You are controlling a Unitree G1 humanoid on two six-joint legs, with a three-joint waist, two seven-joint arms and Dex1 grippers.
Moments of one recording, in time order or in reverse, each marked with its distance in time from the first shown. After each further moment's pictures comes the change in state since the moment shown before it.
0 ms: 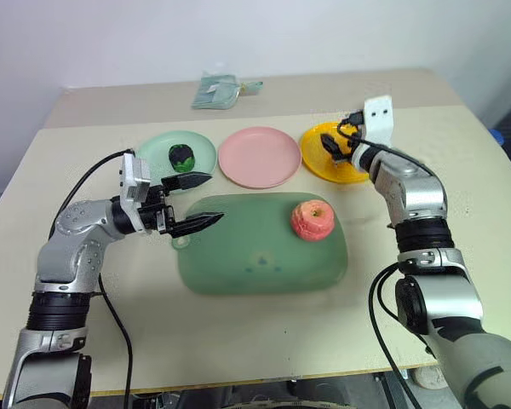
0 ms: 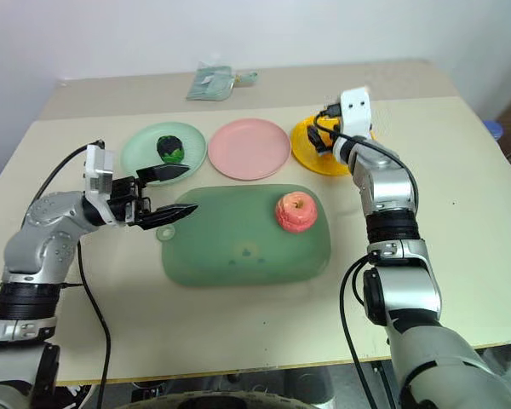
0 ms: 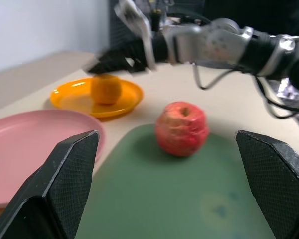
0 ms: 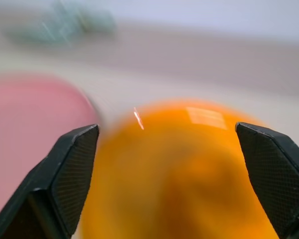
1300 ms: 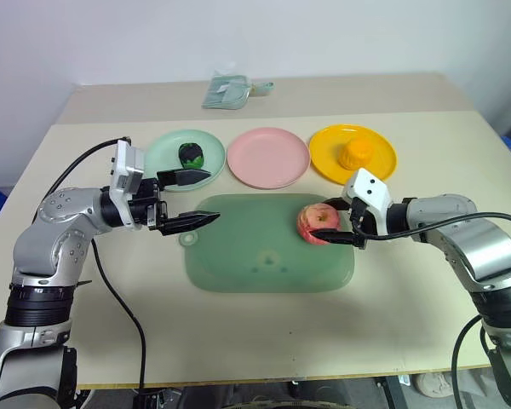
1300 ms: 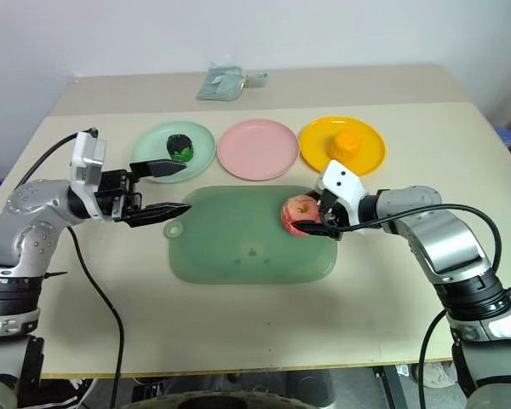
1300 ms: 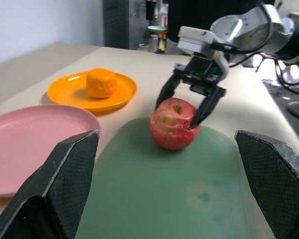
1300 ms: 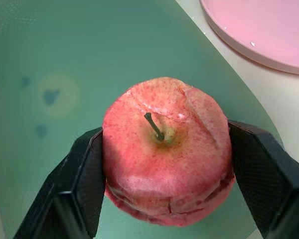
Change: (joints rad) left arm -0.041 0.058 0.026 -0.035 0.005 0.054 0.016; right arm 0.400 -0.407 0.278 -0.632 0.143 0.265 0.562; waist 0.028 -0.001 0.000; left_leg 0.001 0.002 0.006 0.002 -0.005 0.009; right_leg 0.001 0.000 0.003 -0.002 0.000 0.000
